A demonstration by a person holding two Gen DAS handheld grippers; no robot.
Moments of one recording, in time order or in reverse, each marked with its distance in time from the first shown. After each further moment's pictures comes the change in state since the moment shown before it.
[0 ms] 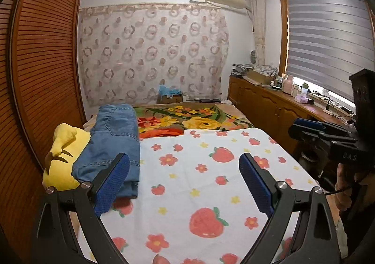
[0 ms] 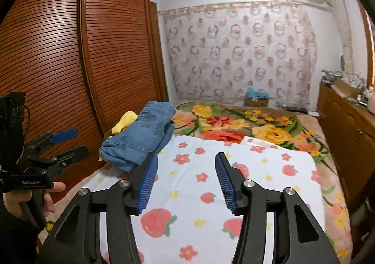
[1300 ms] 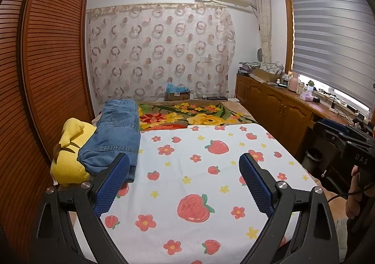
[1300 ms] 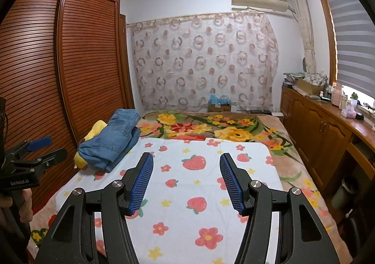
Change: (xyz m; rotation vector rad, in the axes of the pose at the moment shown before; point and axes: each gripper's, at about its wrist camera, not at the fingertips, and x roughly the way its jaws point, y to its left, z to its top) left arm -0.032 -0.038 -0.009 -0.002 0.013 0.065; right arm -0.077 0.045 -0.005 0.054 -0.056 -0.207
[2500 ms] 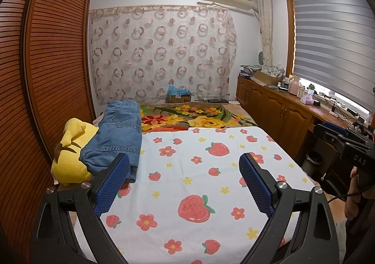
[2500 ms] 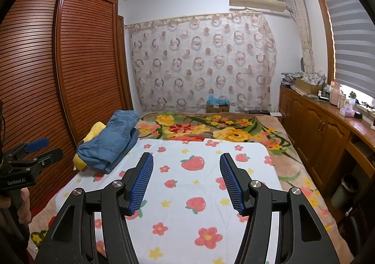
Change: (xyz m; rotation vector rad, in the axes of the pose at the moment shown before) left arm -0.001 0.008 0.000 -0.007 -0.004 0.001; right arm -0.002 -0.006 -0.009 0.003 -0.005 -0.004
